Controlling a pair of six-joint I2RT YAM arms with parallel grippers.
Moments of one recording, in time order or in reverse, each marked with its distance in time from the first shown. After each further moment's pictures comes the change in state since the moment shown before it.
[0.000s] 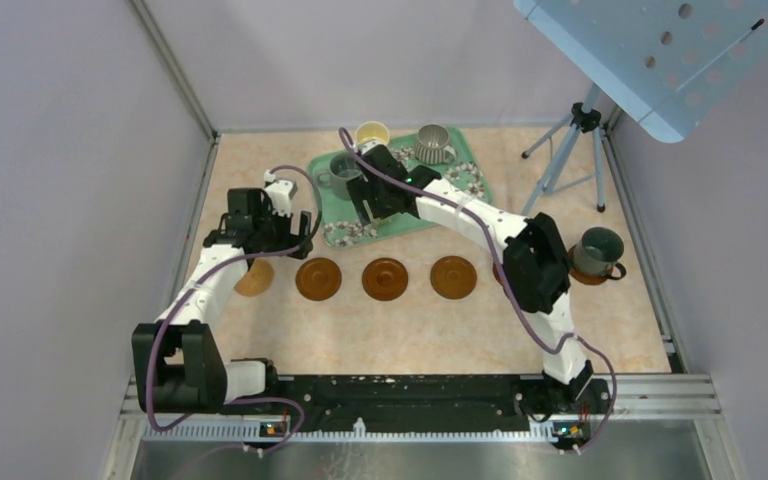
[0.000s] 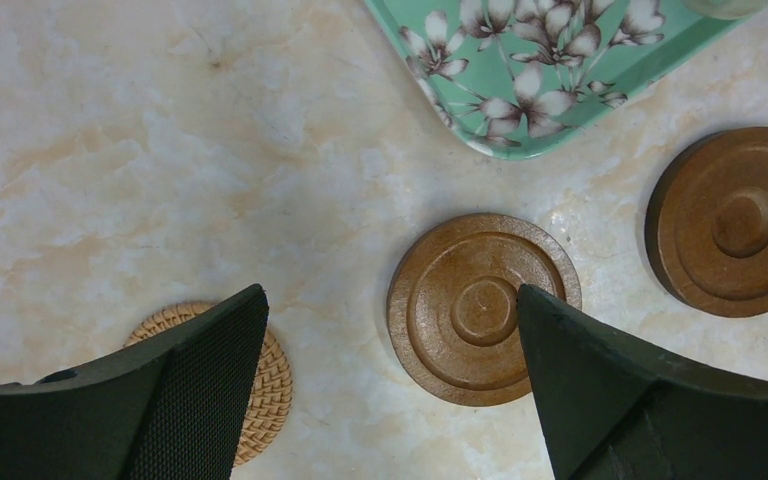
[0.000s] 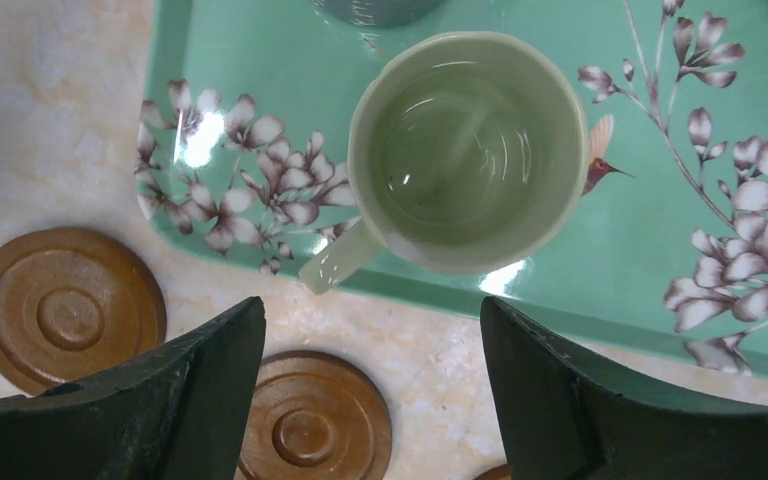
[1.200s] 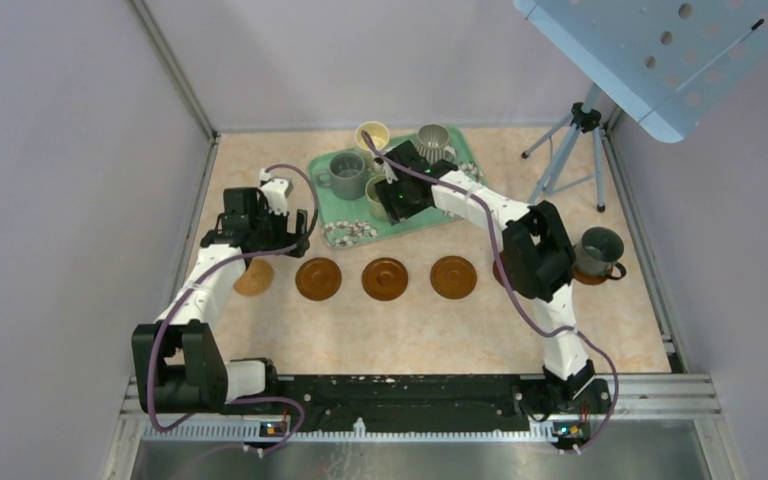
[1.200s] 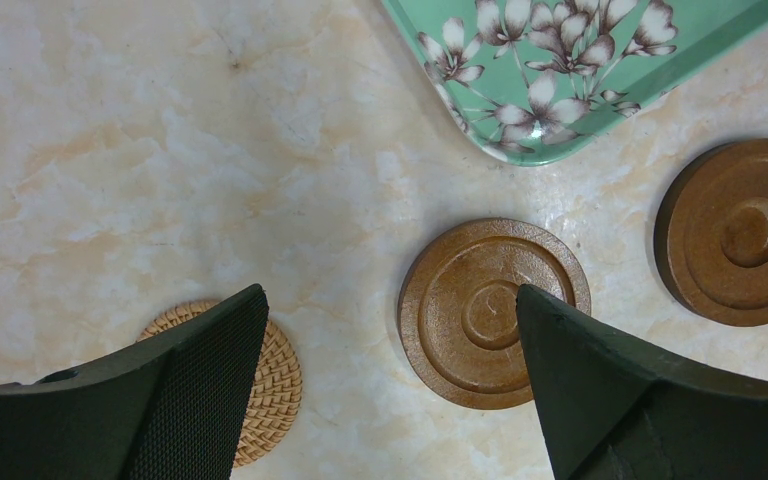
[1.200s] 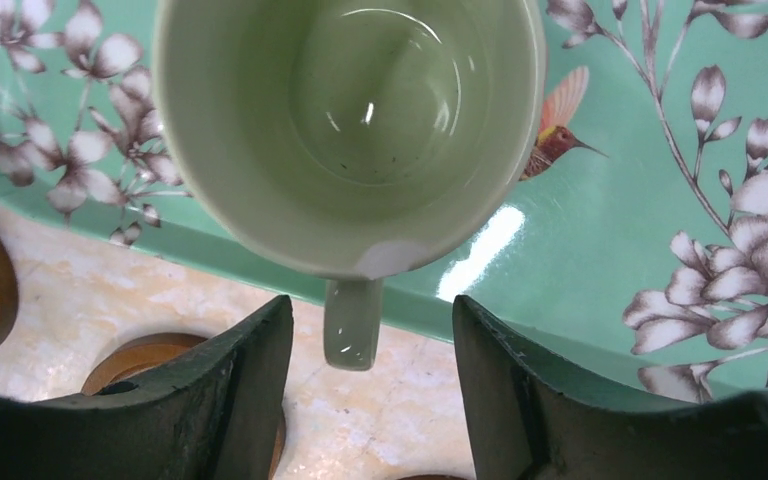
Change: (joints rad) left arm 0.027 0.000 0.002 0.008 0.003 -0.004; right arm -0.143 0.079 -0.047 -0.016 -0.167 -0.113
